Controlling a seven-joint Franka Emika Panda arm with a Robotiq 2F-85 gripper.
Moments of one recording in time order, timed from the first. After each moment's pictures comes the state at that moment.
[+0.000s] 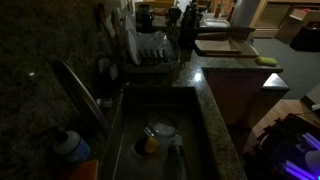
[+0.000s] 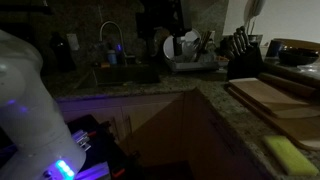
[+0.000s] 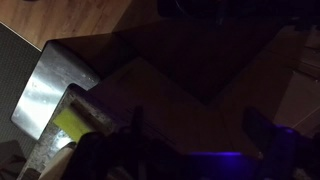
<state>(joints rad) -0.21 -0.81 -0.27 -2.59 -0.35 1.87 -0.33</state>
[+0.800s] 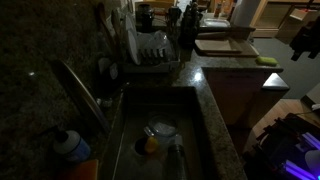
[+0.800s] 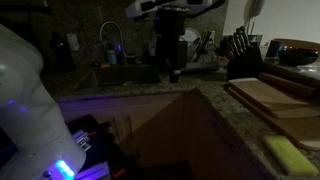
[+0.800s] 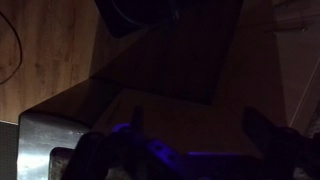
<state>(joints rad) -0.23 -0.56 -0.28 -2.58 -0.19 1.97 0.03</state>
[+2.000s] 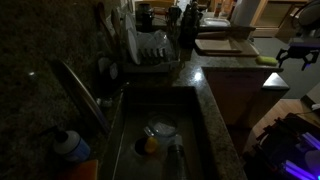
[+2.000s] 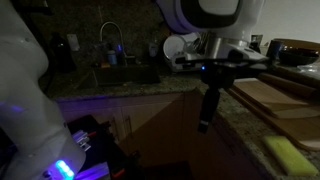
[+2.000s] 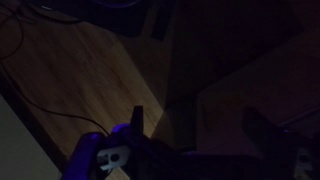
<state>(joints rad) -0.39 -0.01 -0.32 -2.36 -0.18 2.18 0.62</state>
